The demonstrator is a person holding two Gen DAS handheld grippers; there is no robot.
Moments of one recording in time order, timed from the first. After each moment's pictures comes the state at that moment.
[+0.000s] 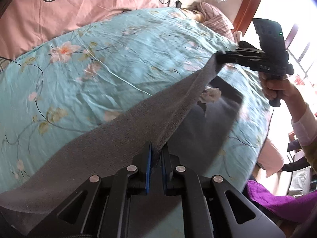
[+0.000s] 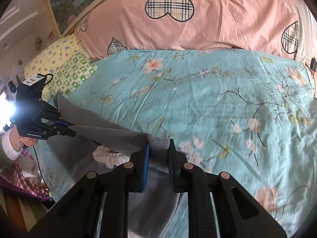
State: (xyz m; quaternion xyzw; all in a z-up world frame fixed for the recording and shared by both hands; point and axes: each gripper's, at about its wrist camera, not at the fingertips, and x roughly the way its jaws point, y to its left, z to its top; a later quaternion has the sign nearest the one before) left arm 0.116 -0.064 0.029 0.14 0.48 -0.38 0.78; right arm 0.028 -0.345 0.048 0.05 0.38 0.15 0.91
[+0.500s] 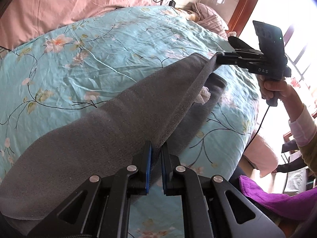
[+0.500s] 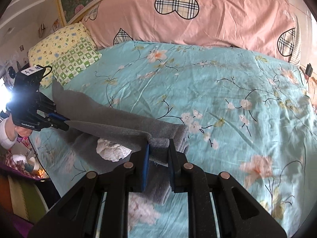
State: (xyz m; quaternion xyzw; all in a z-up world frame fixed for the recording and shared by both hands) left arm 0.067 -0.062 0.017 0.12 0.48 -0.39 0.78; right arm -0.032 -0.340 0.039 0.01 0.38 0.15 0.91
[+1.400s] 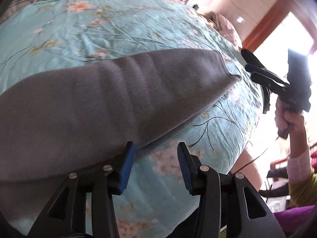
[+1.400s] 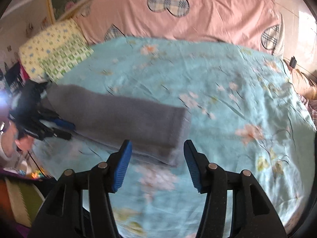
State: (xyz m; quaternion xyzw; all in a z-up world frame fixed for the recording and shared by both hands) left arm 0.045 -0.030 -0.026 0.00 0.52 -0.34 0.78; right arm -0.088 -0.311 0.043 0.00 0.39 0.11 0.91
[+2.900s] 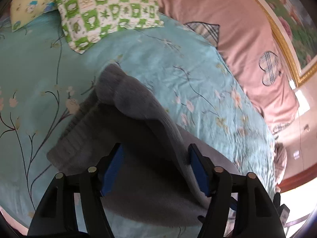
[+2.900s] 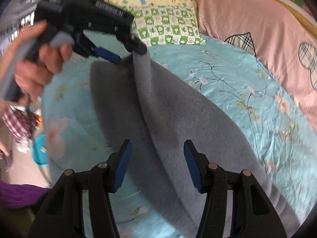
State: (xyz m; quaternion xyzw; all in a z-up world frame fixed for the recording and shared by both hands) left arm 0.081 0.285 0.002 -0.30 0.43 0.04 0.85; right arm -0.019 0.041 -0.029 -0.23 0.35 0.32 0.85
